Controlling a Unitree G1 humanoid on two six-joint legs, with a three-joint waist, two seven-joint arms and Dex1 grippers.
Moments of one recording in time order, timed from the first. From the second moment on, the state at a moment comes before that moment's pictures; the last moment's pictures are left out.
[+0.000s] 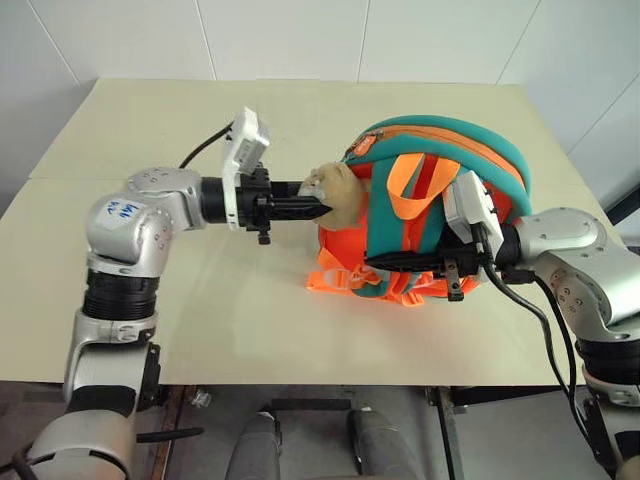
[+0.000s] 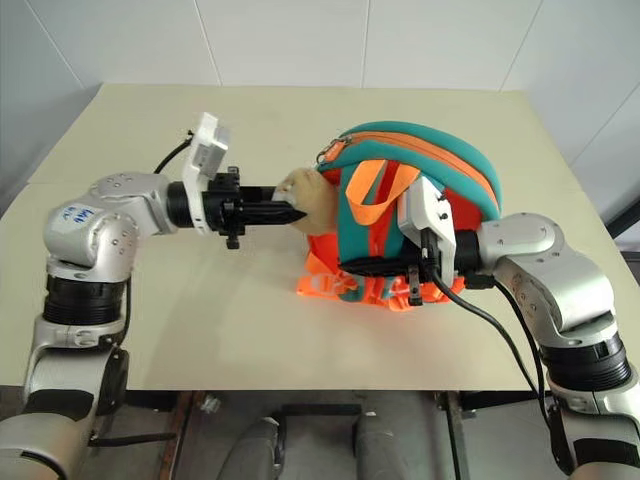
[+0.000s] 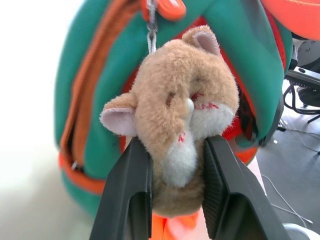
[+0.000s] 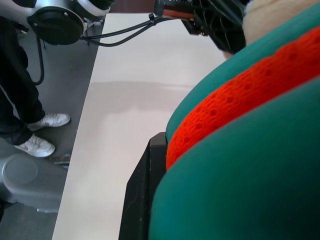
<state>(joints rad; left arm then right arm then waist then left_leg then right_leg) -0.93 0.63 0.02 0.01 -0.55 0.90 -1.07 -0.58 -0.77 0.02 -0.35 0.64 0.63 1.15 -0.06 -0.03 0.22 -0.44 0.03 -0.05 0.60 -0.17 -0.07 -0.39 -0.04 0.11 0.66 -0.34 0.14</state>
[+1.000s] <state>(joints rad) -0.98 0.56 -0.24 0.61 -0.19 0.54 -1.06 -0.49 -0.76 -0.01 -0.42 0.65 0.63 1.09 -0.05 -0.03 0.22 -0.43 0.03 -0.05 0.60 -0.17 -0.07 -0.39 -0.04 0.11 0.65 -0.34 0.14</state>
